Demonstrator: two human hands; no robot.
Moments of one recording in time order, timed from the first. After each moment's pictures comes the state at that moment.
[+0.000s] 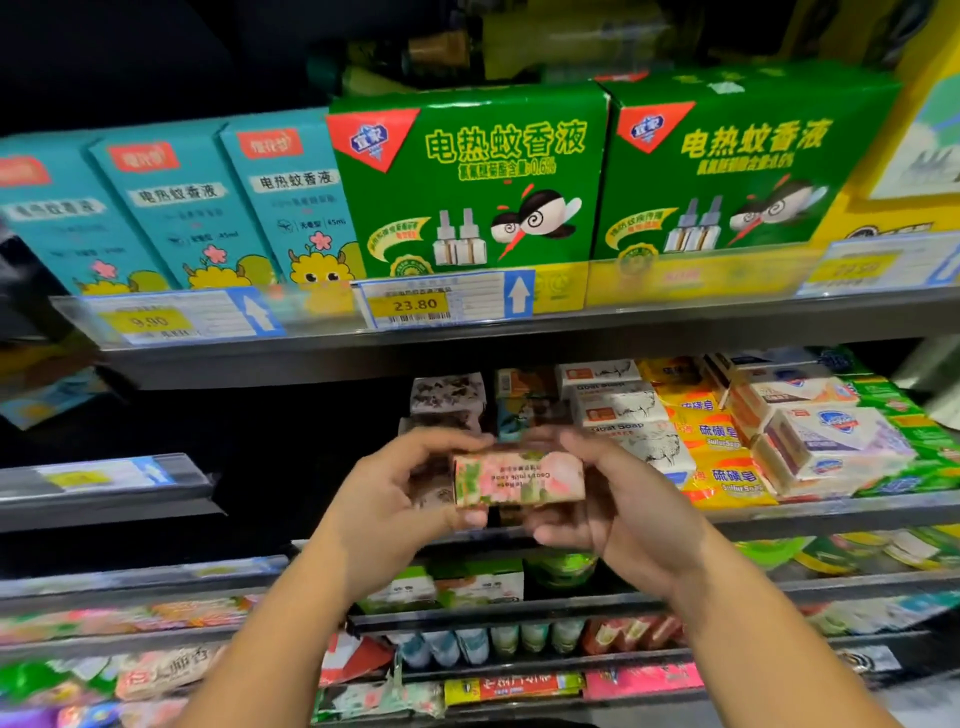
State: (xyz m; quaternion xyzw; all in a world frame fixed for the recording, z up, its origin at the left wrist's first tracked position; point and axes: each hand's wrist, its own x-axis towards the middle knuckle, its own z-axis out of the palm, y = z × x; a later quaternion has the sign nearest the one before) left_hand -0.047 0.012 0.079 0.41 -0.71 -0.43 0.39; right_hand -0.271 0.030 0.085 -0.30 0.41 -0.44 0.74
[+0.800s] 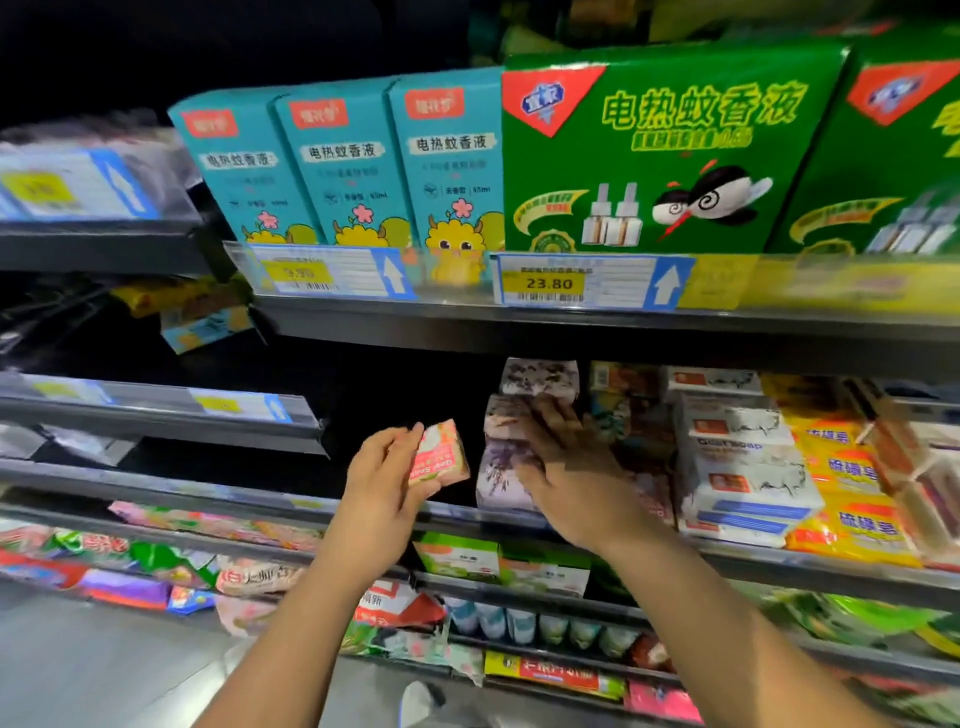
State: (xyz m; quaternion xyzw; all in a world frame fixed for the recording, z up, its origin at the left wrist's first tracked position) left_hand 0.045 0.009 -0.010 0.66 -0.69 -0.13 0.26; right_hand -0.195 -0.053 -0.007 -0.84 0.52 -0.09 0.15
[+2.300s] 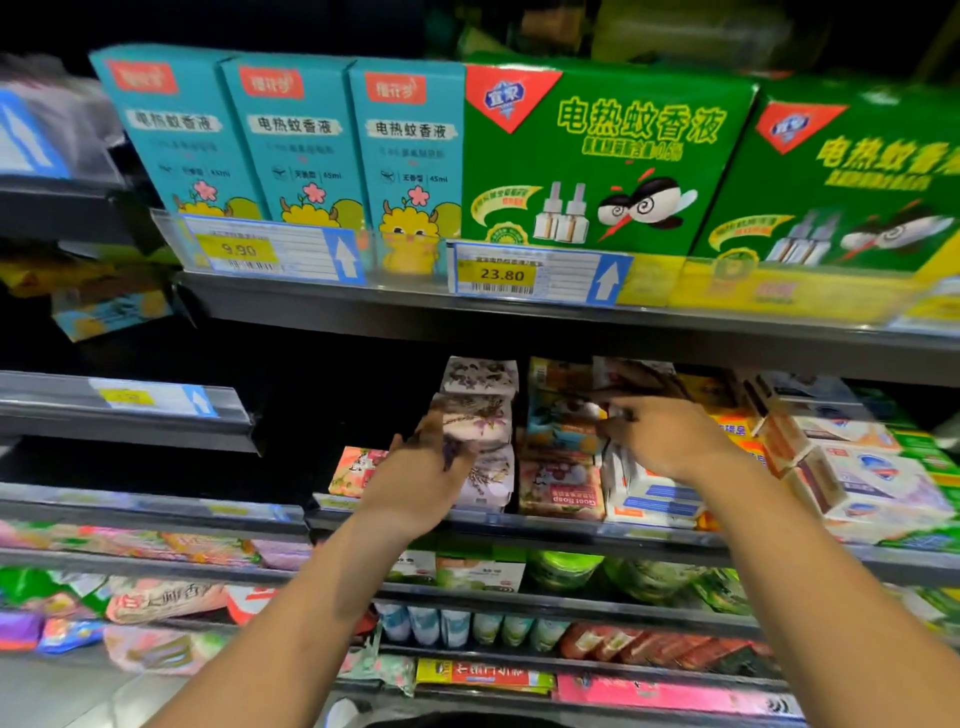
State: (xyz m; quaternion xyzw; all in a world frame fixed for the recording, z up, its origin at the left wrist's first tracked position) left_hand -0.042 -0.033 -0.008 0.68 -0.70 -0.17 0.18; right_hand -0.318 -0.072 0.061 -0.73 0.67 -0.01 0.14
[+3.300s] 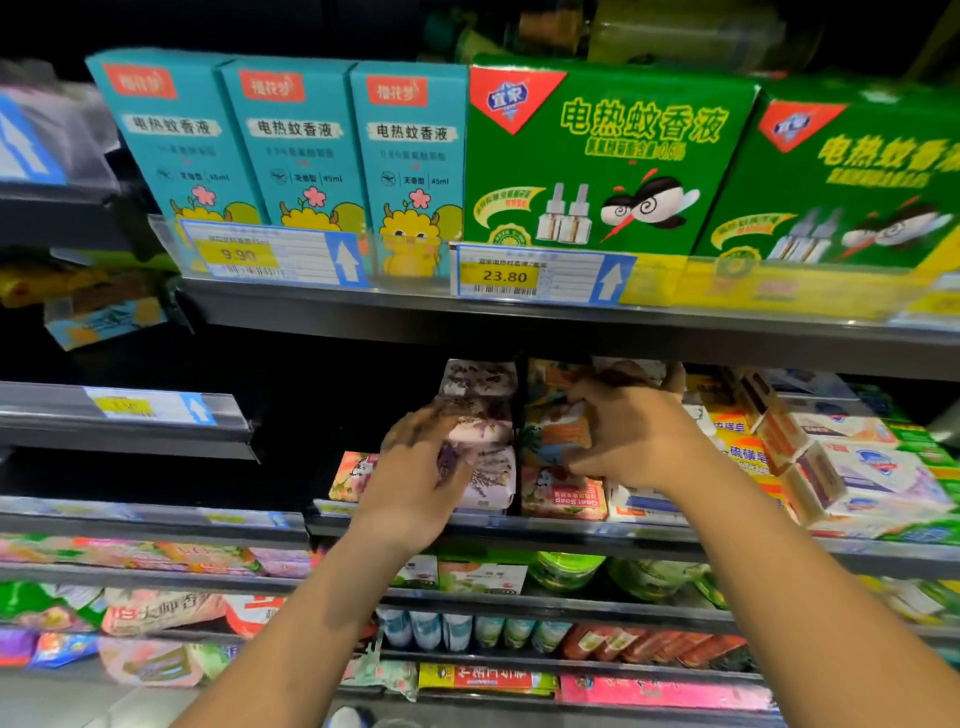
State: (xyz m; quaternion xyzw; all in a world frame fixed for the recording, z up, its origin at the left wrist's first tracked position) left_hand -0.037 -0.024 0.000 0.64 -0.71 -0.14 0.24; right_hand -0.279 -0.060 0.076 -0.79 0.62 -0.01 0.04
